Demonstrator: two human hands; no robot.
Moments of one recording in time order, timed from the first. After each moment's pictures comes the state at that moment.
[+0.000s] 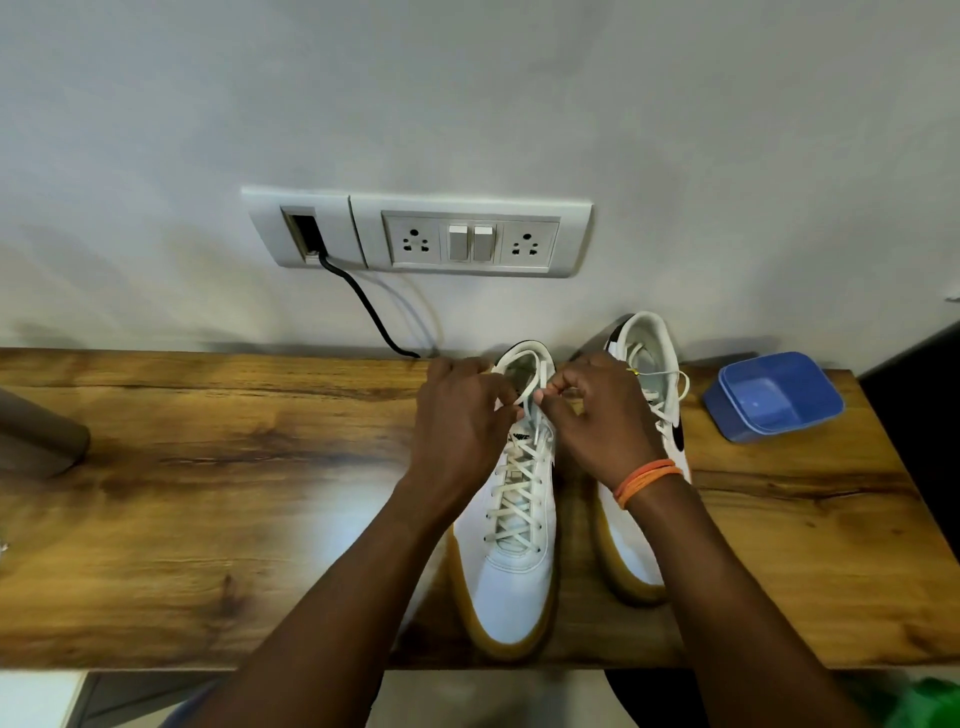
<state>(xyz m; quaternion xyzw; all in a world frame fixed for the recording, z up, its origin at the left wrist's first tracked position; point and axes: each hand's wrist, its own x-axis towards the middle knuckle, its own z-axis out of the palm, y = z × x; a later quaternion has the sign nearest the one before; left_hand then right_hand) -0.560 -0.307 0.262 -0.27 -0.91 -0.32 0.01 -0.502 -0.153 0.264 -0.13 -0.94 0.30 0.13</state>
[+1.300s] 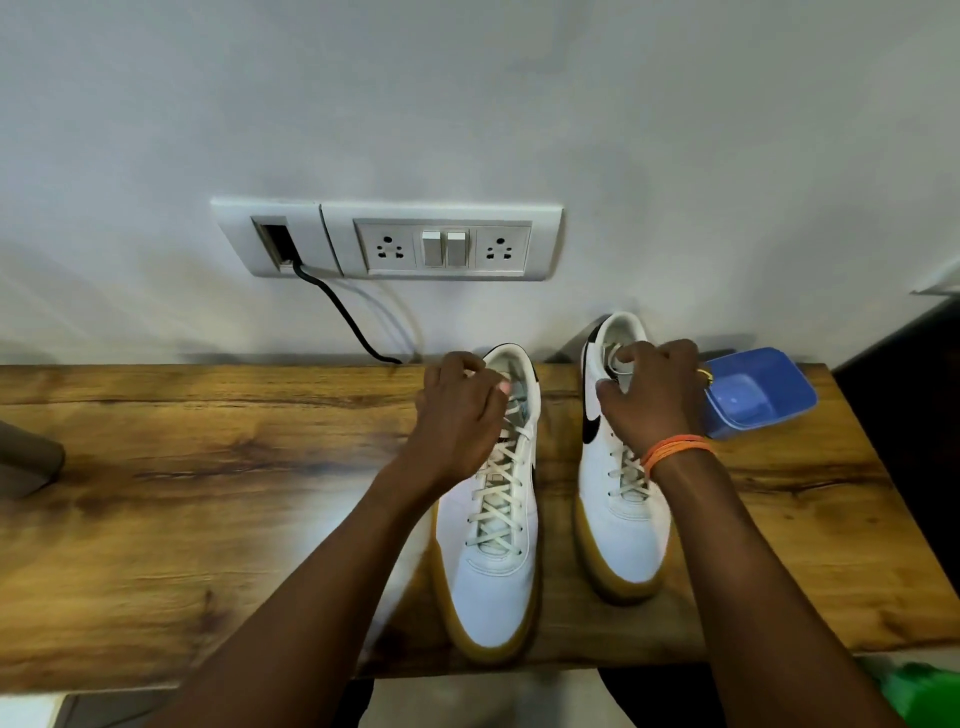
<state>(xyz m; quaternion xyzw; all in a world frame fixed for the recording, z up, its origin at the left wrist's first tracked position) -0.571 -0.290 0.248 -0.28 -0.90 -0.33 -0.10 -0.493 -0.103 0.279 -0.36 -0.91 0.18 0.06</state>
